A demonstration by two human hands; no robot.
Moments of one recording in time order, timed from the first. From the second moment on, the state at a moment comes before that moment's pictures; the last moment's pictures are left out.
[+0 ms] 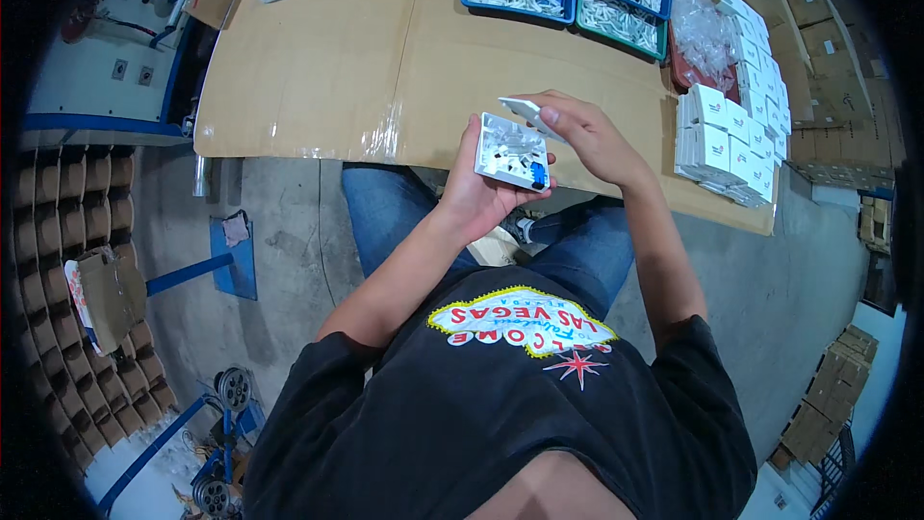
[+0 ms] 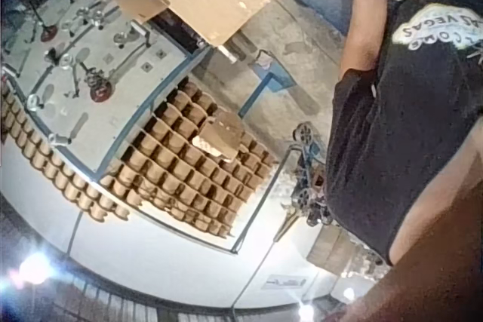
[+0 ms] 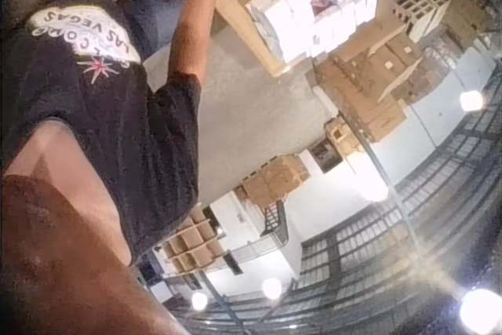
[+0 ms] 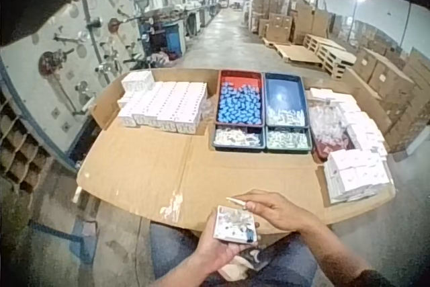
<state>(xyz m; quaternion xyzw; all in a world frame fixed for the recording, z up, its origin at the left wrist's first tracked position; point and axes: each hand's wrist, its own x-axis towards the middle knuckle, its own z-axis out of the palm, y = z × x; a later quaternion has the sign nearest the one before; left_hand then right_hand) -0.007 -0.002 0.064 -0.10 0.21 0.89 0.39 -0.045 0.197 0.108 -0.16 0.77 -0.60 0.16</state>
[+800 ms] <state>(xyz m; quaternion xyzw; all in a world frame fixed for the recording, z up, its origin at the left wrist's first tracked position) -0.006 0.000 0.057 -0.15 0.18 0.89 0.39 -0.023 0.175 0.091 -0.21 0.79 -0.57 0.10</state>
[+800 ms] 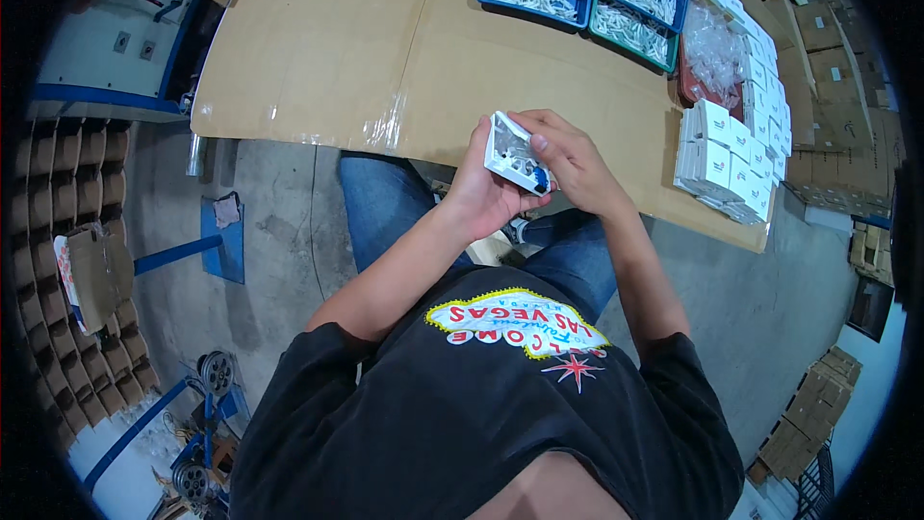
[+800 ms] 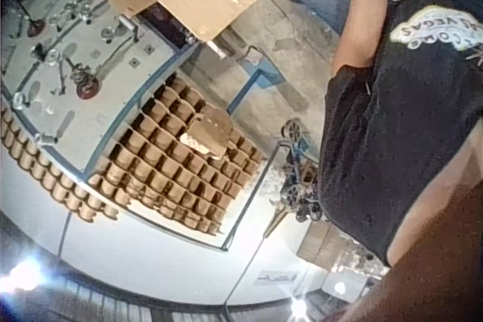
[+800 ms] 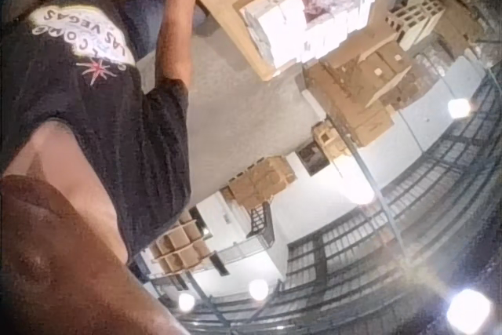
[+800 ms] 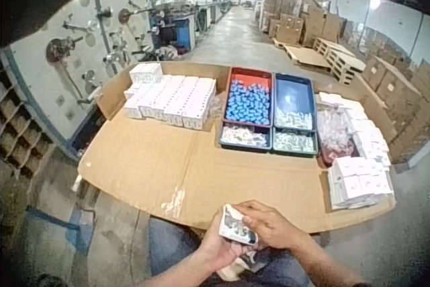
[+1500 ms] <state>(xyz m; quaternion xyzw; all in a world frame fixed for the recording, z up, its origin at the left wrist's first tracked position) -0.006 0.007 0.027 -0.24 0.16 0.84 0.45 -0.012 0.178 0.061 -0.17 0.83 -0.51 0.12</state>
